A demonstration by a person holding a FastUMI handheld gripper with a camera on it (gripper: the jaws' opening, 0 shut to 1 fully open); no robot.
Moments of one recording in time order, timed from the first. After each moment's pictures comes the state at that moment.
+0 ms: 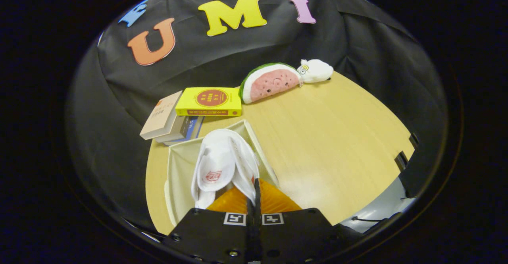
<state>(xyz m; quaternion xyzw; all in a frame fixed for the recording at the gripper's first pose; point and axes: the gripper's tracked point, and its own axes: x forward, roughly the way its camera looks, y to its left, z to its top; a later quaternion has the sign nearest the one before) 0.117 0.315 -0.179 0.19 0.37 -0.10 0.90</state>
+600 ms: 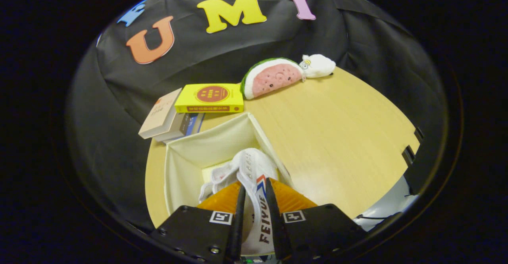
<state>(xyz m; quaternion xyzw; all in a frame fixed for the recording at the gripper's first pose) 0.124 0.327 -0.200 0.20 0.37 -0.09 0.90</state>
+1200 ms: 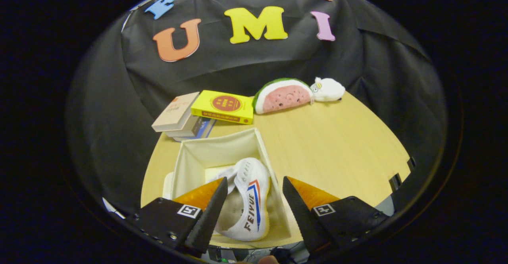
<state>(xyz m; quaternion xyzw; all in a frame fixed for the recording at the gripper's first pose) 0.102 0.304 -0.139 0.11 0.30 -0.04 0.94</state>
